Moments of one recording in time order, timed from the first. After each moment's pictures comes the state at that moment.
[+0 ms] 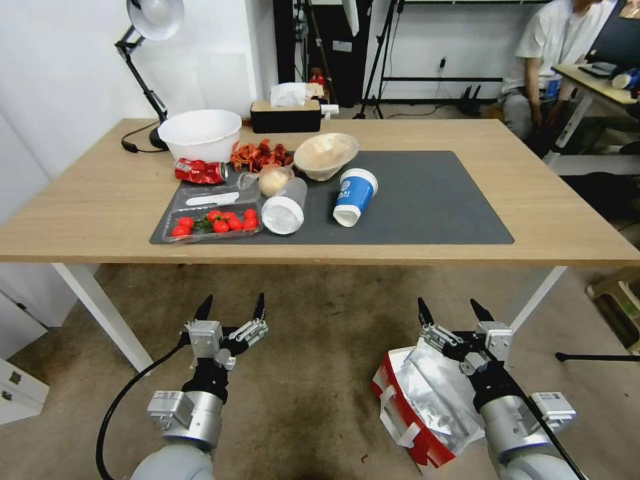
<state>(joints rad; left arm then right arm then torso) 1.71 -1.24 -0.34 -2.24 -0.31 -0.08 -0.25 -1.80 1.48 0.62 2.32 0.23 -0.11 -0.08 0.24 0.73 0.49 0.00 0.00</state>
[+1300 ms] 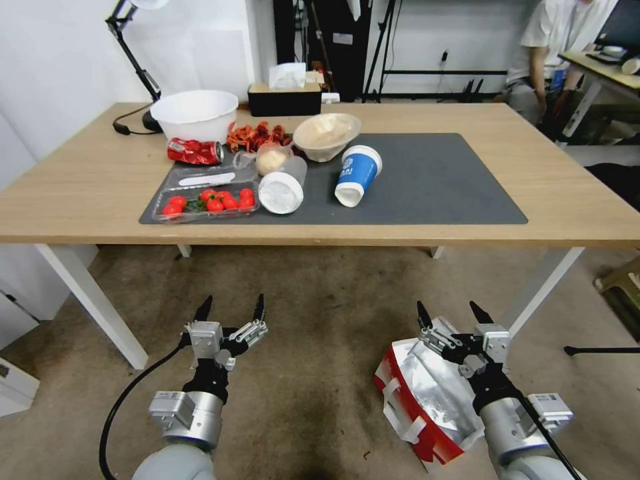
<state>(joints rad) 1.71 -1.24 -0.34 -2.23 -0.30 -0.08 -0.26 -1.80 1.48 0.62 2.32 0.19 -0.12 -0.09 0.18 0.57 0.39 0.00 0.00</state>
